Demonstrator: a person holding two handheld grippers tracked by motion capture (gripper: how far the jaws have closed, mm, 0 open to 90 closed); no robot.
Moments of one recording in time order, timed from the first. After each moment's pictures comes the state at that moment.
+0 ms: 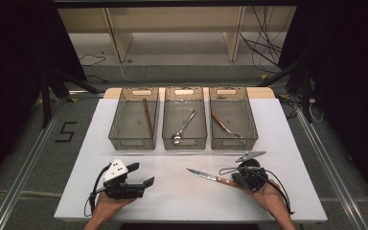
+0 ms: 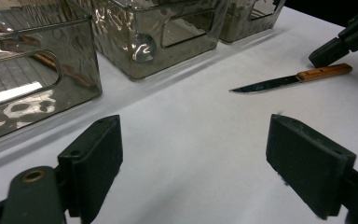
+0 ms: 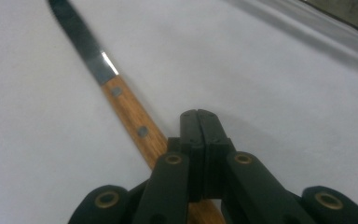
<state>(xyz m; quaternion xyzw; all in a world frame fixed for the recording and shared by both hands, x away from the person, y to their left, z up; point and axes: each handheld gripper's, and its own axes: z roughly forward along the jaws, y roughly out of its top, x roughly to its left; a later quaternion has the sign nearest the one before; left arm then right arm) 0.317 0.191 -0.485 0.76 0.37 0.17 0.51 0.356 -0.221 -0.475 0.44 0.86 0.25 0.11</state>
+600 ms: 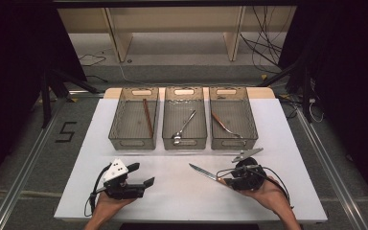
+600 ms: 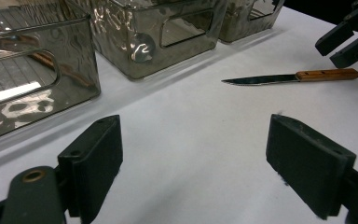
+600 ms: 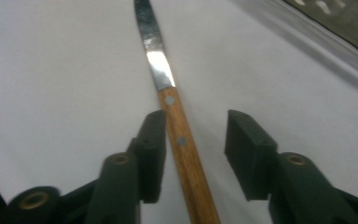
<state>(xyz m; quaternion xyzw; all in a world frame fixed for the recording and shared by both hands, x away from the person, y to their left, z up) 0.317 0.191 -0.485 0.76 0.37 0.17 0.51 0.354 -0.211 -0.454 0.37 0.89 0.27 0.08</state>
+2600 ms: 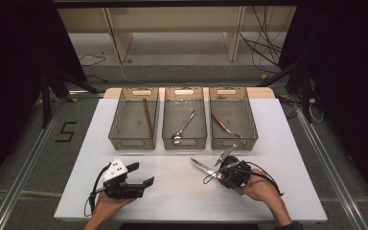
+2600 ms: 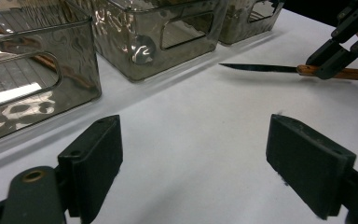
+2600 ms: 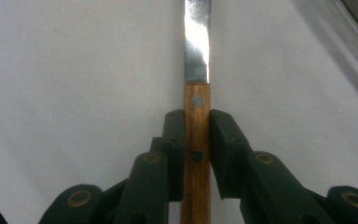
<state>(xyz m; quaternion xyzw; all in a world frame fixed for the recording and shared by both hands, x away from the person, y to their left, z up) 0.317 0.192 -0.484 0.76 0.37 0.17 0.51 0.367 -0.172 -0.454 0.29 0.94 0.16 0.08</state>
